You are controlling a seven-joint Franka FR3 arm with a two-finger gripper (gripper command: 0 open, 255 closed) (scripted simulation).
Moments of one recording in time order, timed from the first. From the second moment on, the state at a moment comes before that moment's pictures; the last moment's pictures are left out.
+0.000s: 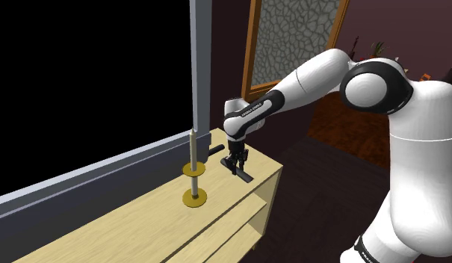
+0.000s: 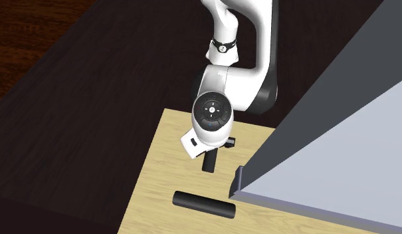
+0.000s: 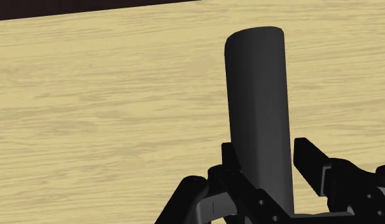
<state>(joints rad) 0.07 0.40 -0.03 -1.97 0.06 2.15 0.03</state>
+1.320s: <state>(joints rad) 0.07 0.32 -0.02 -1.94 0.06 2.03 0.04</state>
